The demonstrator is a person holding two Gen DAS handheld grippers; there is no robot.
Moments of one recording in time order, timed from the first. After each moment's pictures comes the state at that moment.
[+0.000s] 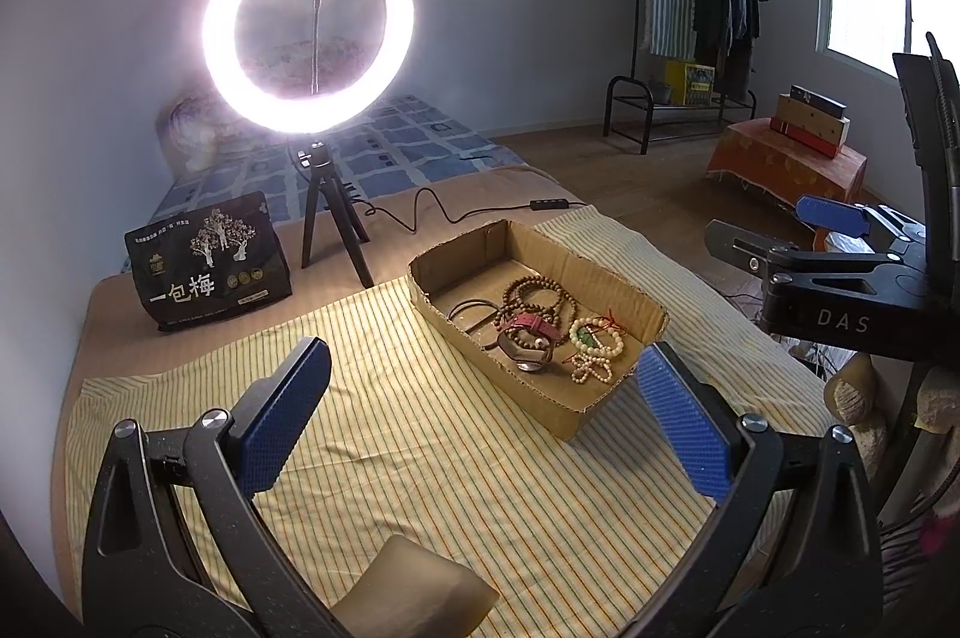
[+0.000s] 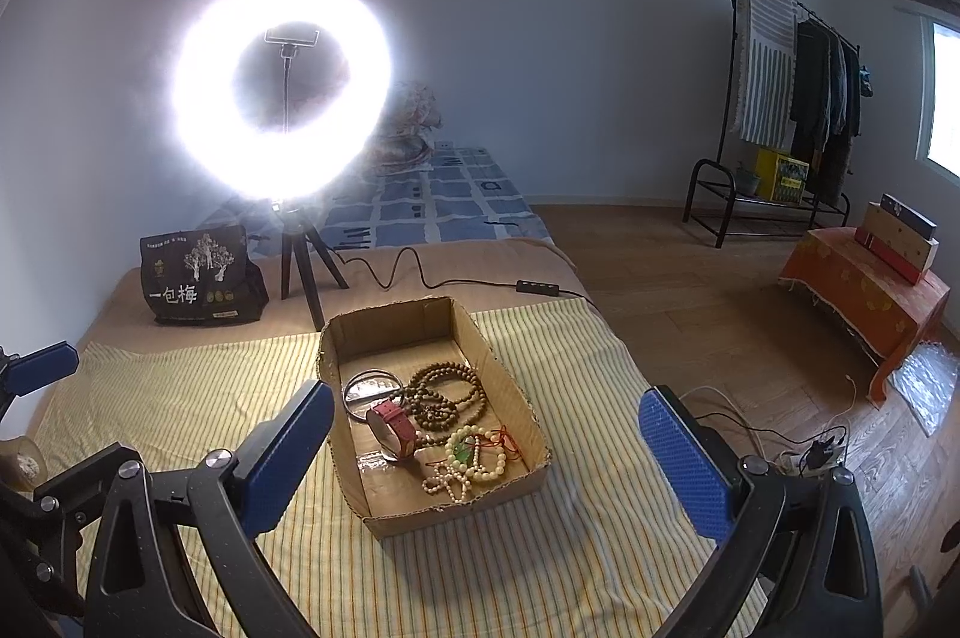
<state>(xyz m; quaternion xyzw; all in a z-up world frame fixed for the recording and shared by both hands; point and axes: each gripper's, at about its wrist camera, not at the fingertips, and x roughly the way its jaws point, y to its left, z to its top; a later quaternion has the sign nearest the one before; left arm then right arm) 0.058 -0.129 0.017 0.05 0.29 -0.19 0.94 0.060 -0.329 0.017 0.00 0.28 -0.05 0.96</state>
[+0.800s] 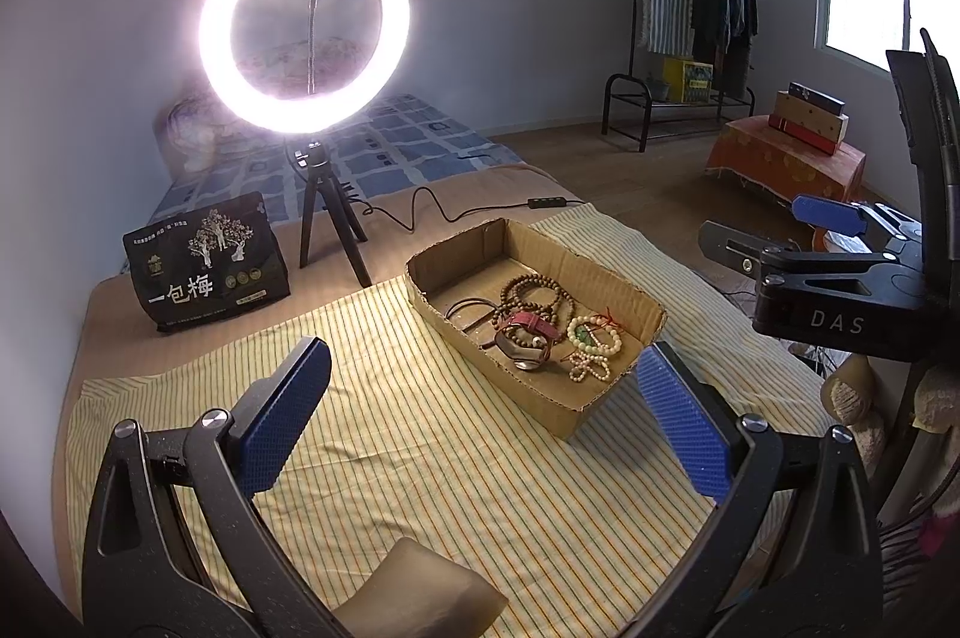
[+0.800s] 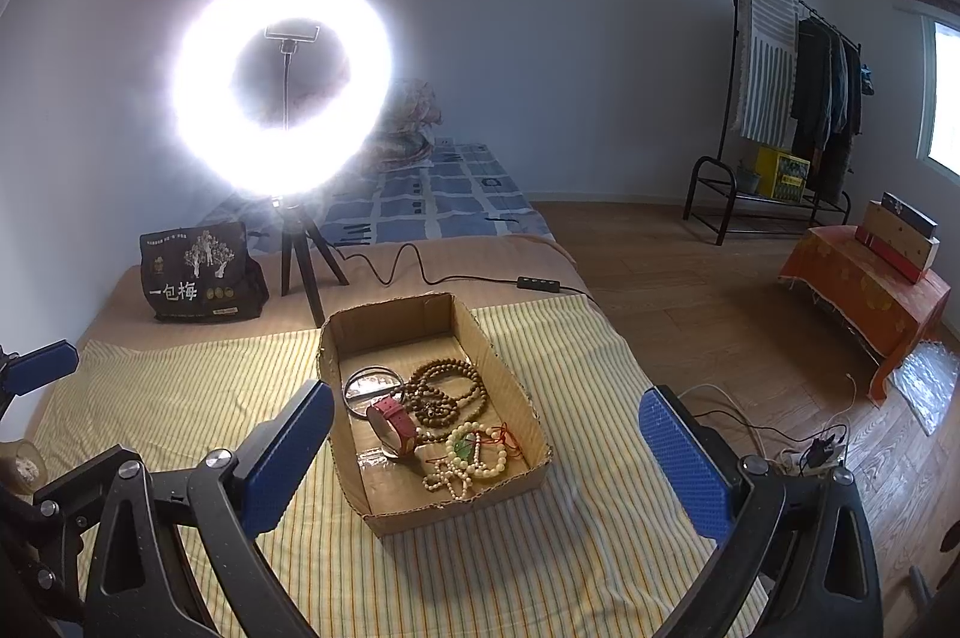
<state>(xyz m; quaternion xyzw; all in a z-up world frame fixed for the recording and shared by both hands) 0.057 -0.131 0.018 0.05 0.29 -0.19 0.94 0.058 -0.329 0.013 0.00 0.29 -0.04 0.96</state>
